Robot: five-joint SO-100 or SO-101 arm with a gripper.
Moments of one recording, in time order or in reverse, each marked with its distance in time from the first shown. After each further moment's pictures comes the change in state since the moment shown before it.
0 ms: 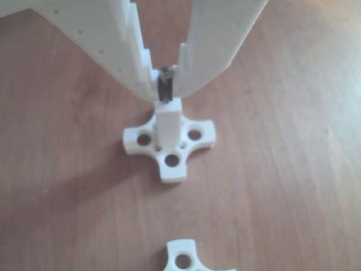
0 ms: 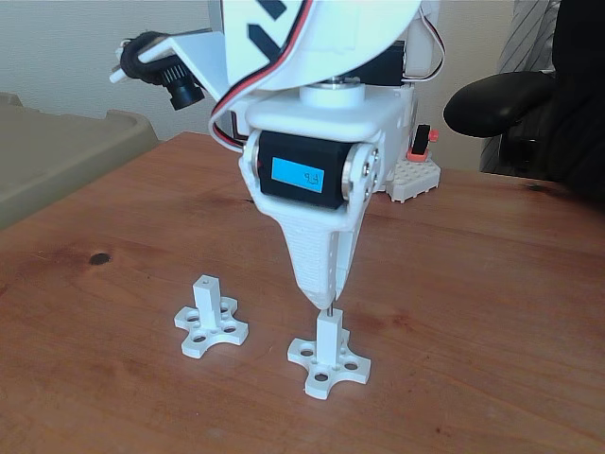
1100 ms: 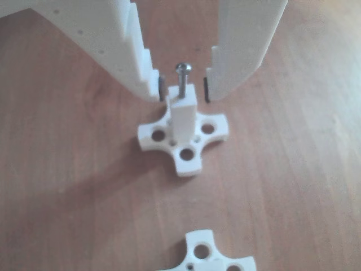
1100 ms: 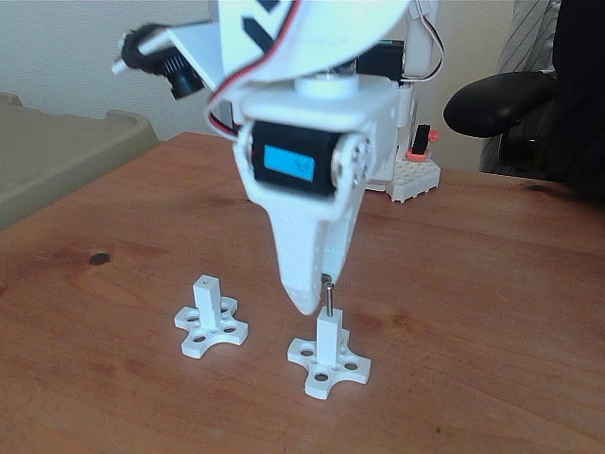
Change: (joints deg) arm 1.6 1.8 0.0 3.1 1.2
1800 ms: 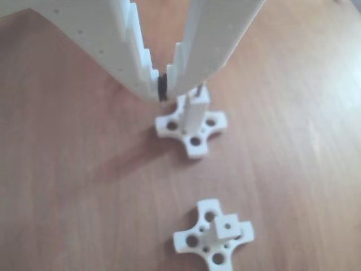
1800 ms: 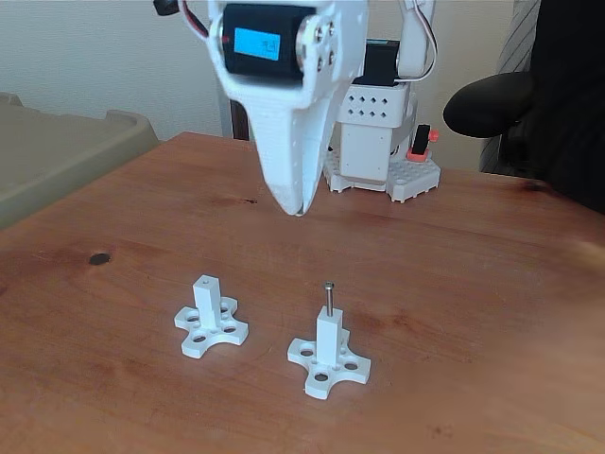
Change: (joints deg) arm 5.0 21.7 14.2 0.1 -5.4
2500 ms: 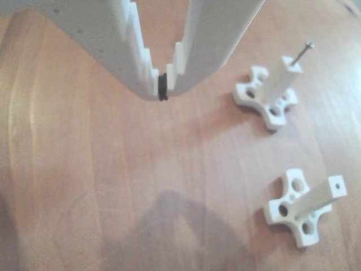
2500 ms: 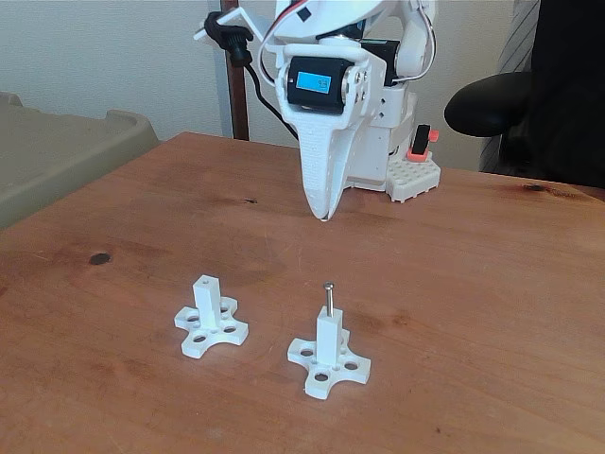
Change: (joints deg) arm 1.8 45.1 49.2 -15.0 -1.4
